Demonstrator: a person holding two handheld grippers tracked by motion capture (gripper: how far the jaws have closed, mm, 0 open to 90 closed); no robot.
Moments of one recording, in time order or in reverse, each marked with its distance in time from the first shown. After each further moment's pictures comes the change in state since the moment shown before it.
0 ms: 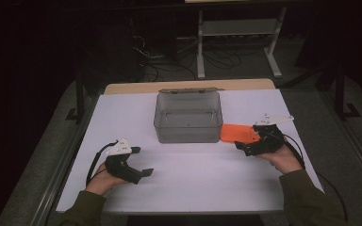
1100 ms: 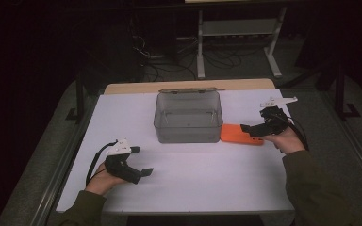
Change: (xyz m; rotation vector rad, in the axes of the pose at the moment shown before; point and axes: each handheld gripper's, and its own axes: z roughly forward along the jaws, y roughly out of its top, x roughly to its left) left arm 0.001 0.000 -0.001 -0.007 0.002 0.000; right arm -0.043 0.031 0.006 0.034 -0.078 0.020
